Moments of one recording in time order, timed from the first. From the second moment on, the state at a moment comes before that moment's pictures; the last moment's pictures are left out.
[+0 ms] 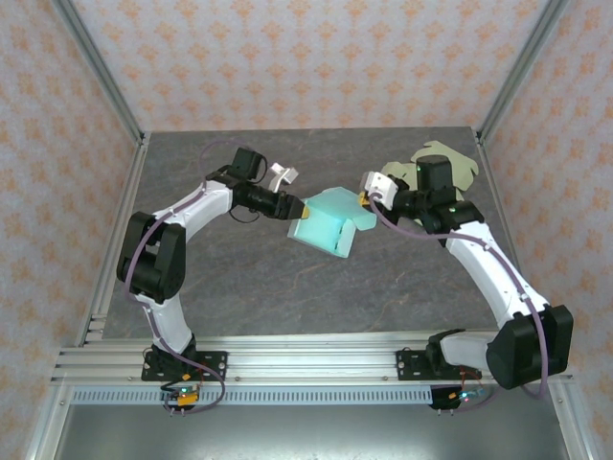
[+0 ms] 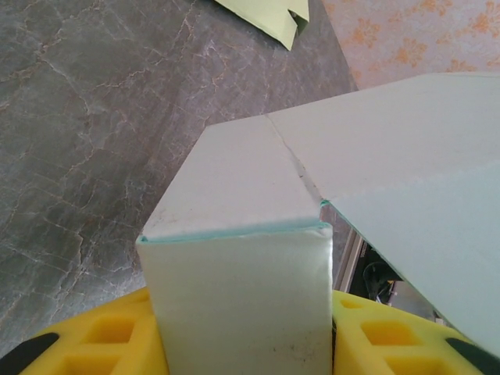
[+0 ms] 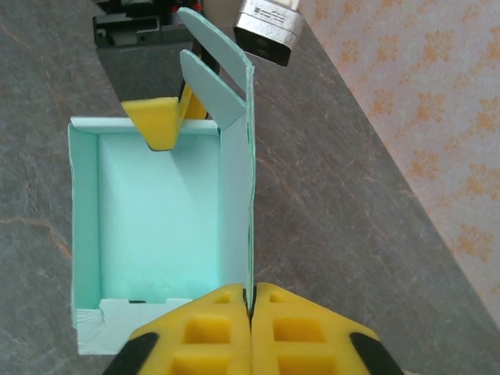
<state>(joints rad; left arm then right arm) -0.29 1.83 1.33 -0.52 0.95 -0.12 0.25 1.24 1.06 -0.45 -0.65 -0.86</state>
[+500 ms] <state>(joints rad) -0.28 1.79 1.33 -0.31 0.80 -0.47 0.12 1.13 0.76 0.18 -0.47 0.17</state>
